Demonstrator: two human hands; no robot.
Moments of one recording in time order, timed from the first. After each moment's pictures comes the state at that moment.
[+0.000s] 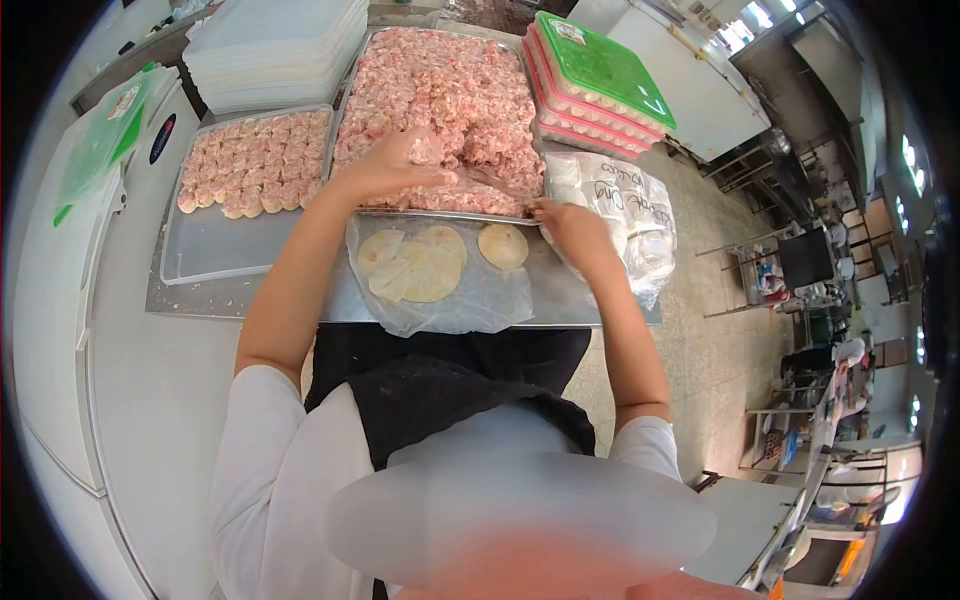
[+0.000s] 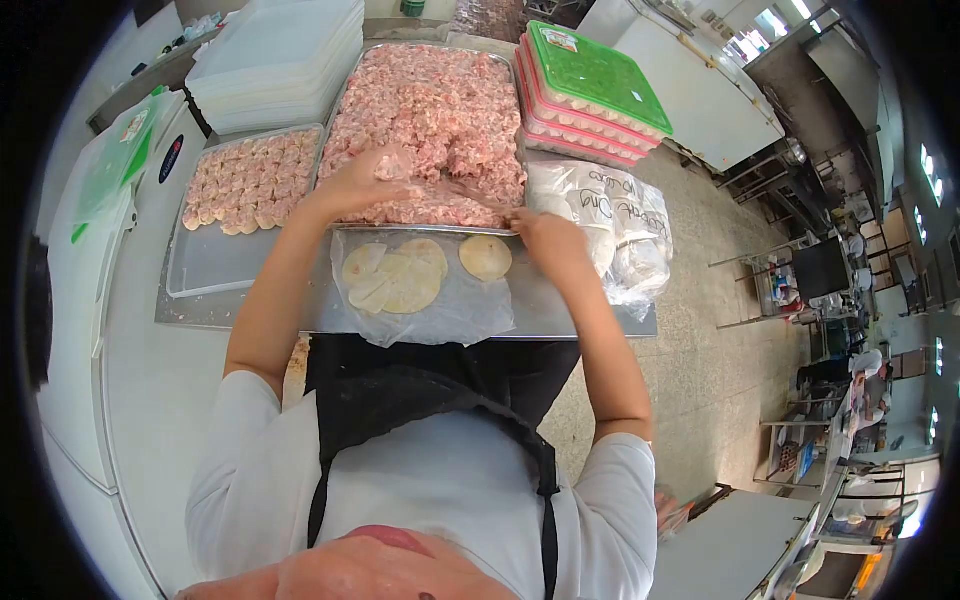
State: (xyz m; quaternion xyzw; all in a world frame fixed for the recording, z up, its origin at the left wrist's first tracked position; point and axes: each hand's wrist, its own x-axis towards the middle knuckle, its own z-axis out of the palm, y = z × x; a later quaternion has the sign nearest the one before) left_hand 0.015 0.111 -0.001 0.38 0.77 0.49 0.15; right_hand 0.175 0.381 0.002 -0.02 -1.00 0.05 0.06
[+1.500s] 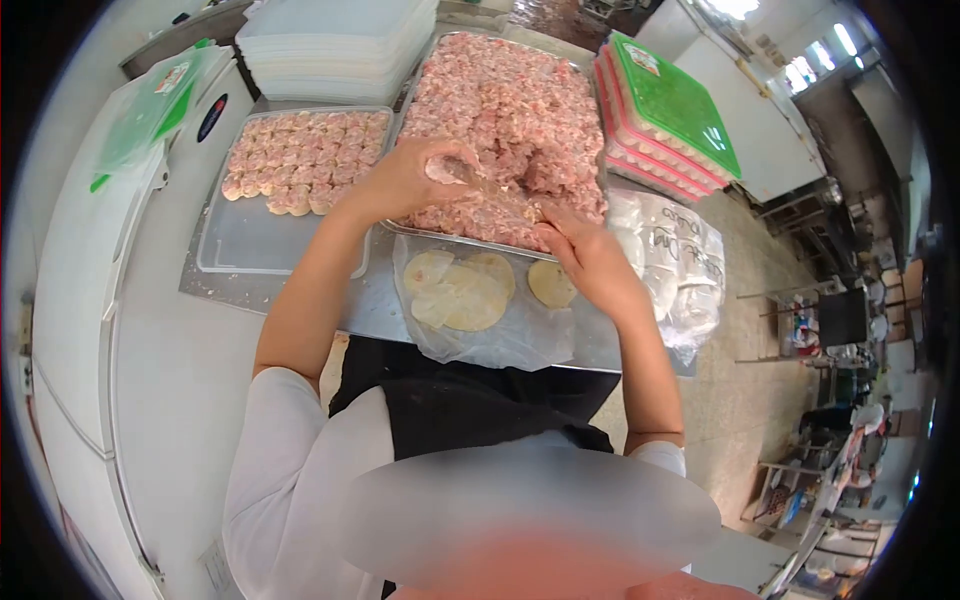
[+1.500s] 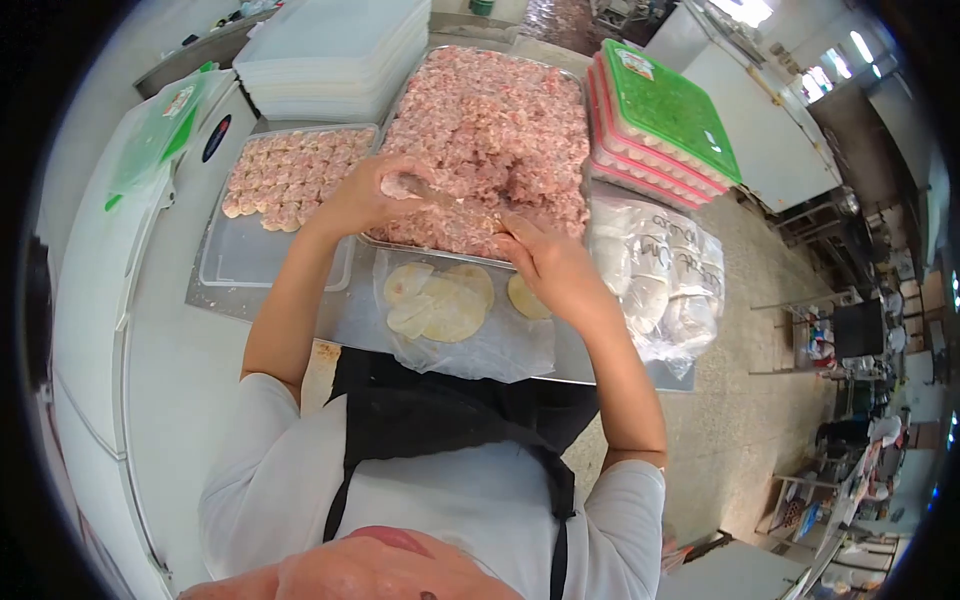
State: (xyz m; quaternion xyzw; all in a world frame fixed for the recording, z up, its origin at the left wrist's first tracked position) left_hand 0.004 0.073 0.020 0.40 0.80 0.44 0.03; right_hand 0.140 0.321 0.038 0.17 -0.95 0.23 0.13
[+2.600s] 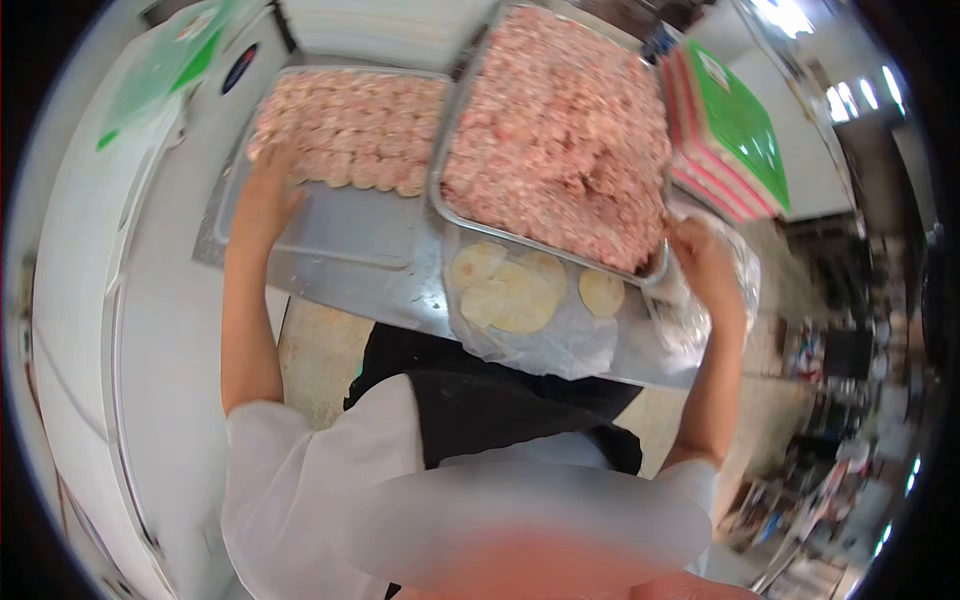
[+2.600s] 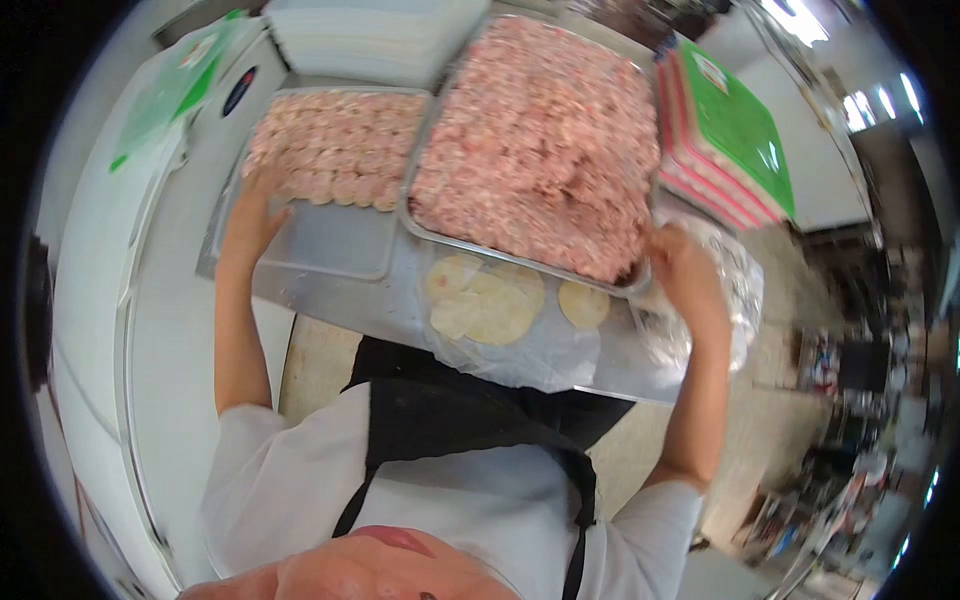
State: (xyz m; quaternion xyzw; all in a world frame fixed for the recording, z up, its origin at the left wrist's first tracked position) left_hand 0.005 -0.138 -0.063 0.13 0.96 0.19 -0.15; right_hand 0.111 0.403 0.036 0.13 -0.99 0.07 0.08
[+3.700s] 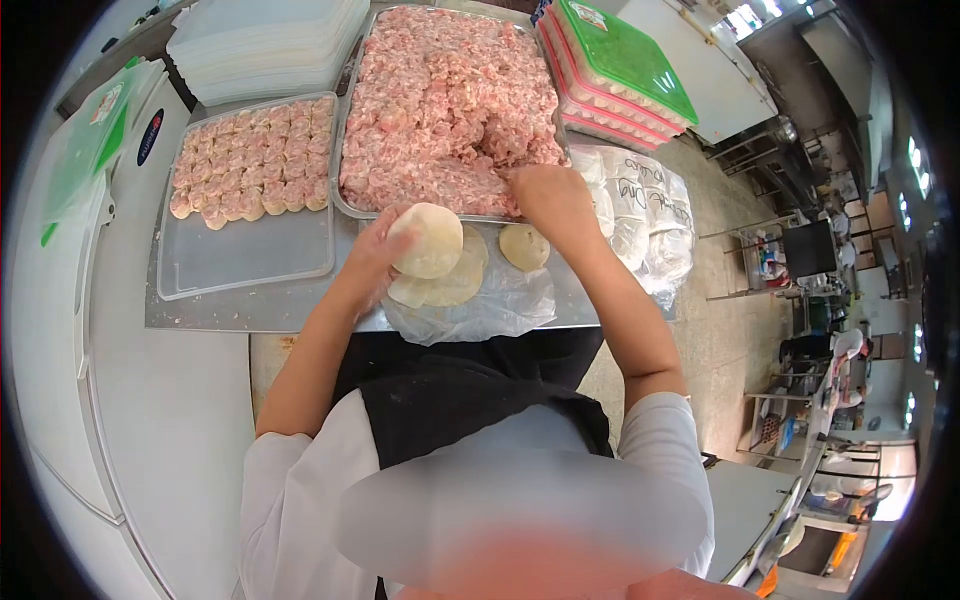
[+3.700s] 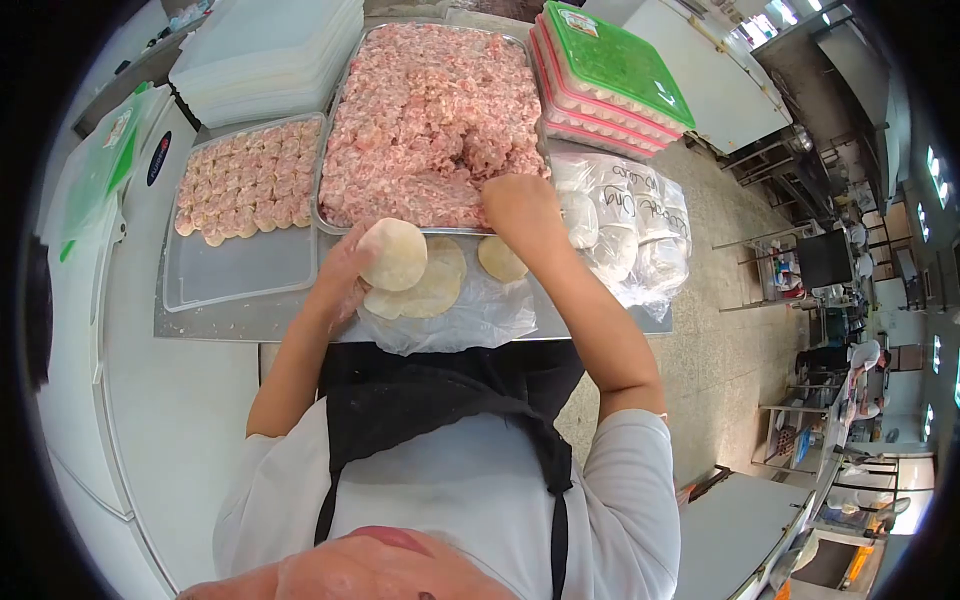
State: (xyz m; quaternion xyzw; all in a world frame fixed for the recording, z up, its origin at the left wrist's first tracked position) left_hand 0.097 0.068 -0.061 0.08 0.49 0.81 0.30; right_hand 0.104 0.322 0.004 0.08 -0.98 -0.15 0.07
